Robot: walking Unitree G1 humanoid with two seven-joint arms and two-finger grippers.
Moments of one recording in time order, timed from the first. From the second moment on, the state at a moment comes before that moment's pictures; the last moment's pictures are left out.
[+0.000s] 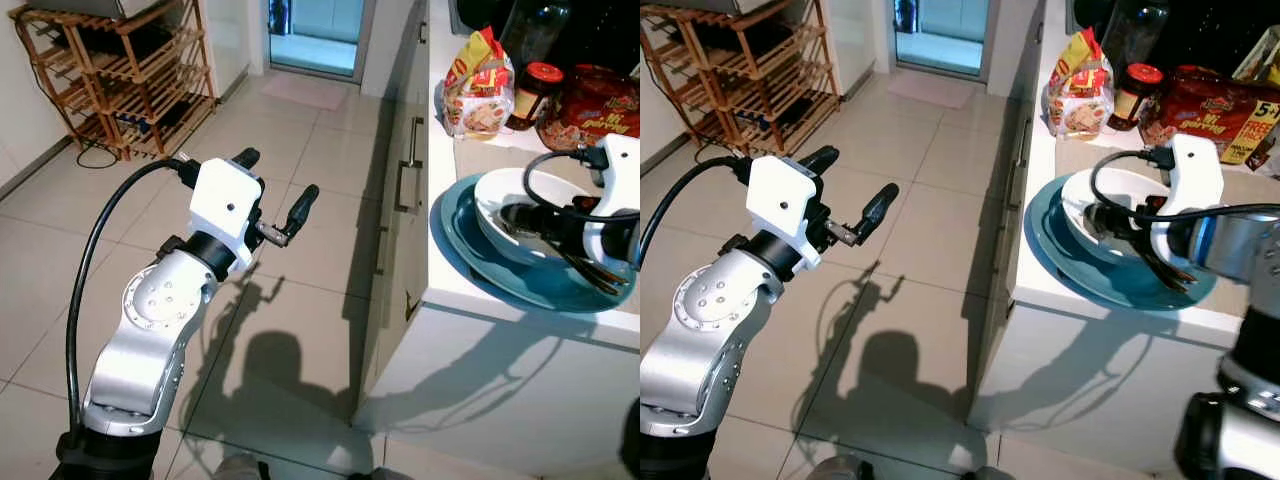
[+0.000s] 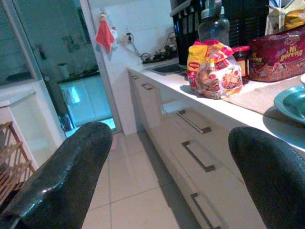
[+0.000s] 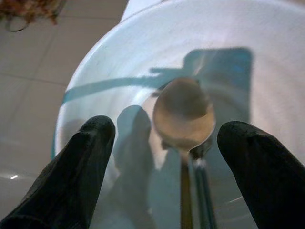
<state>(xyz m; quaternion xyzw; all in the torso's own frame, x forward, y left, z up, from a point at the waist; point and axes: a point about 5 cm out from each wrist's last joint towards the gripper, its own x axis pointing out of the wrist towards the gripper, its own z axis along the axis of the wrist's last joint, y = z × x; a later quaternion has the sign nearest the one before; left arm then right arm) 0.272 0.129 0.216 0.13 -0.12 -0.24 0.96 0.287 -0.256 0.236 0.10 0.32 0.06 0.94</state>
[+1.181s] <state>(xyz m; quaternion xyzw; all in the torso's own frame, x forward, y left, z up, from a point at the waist) 0.244 0.105 0.216 0.07 -0.06 -0.46 0.88 0.304 -0.267 0.232 0.05 0.44 0.11 0.89</state>
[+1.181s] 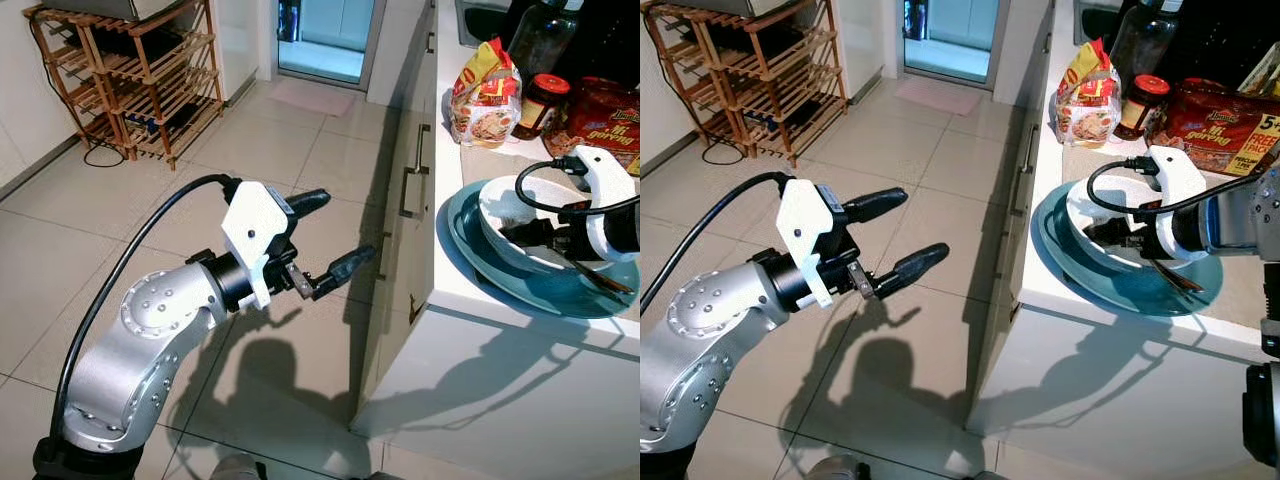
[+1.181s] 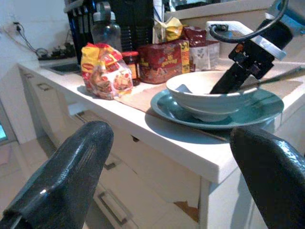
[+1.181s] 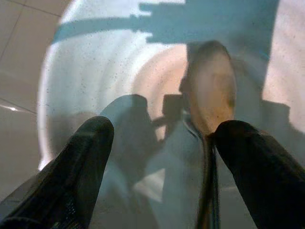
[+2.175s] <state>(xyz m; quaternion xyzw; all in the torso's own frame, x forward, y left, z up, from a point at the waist) 0.244 0.108 0.217 0.08 -0.05 -0.46 0.88 0.306 -0.270 0.226 0.05 0.45 0.12 0.88</state>
